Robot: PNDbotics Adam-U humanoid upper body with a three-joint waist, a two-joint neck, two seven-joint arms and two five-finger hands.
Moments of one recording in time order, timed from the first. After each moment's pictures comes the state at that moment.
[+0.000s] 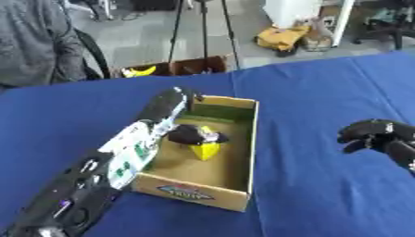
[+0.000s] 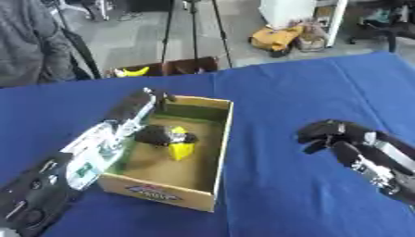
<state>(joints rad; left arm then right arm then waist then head) -0.81 0.31 -0.44 -1.31 -0.70 0.23 -0.03 -0.15 -0.52 0.02 -1.92 -0.21 -0.20 0.56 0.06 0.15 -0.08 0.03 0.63</state>
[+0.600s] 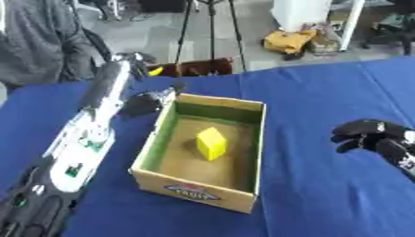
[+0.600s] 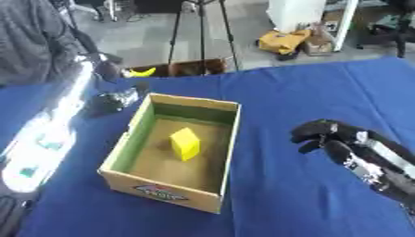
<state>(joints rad) -0.55 0.32 -0.14 -1.64 -0.54 0.19 0.15 -0.14 -0.52 0.01 -1.91 -0.21 -0.19 0.54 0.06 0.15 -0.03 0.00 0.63</state>
